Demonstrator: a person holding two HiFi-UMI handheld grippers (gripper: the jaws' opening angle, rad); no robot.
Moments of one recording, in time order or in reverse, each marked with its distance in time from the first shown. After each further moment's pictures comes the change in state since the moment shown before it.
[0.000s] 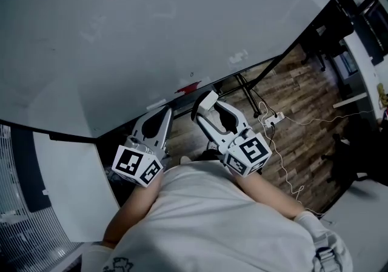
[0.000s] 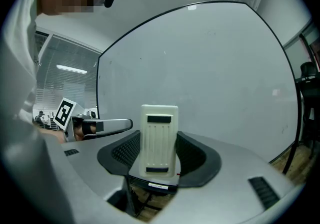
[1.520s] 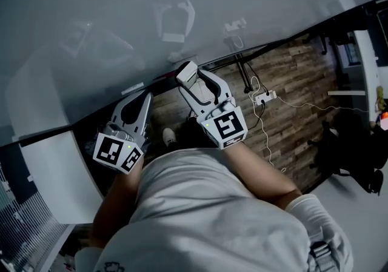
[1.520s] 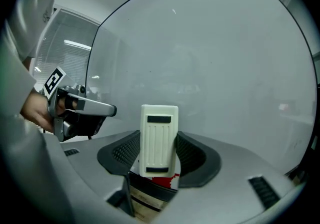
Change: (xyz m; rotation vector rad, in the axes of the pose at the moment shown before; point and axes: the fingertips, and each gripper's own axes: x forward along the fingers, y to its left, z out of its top) left arm 0.070 0.064 -0.078 -0.036 0.117 0.082; right arm 0.088 -0.103 -0.071 -0.192 0.144 0.015
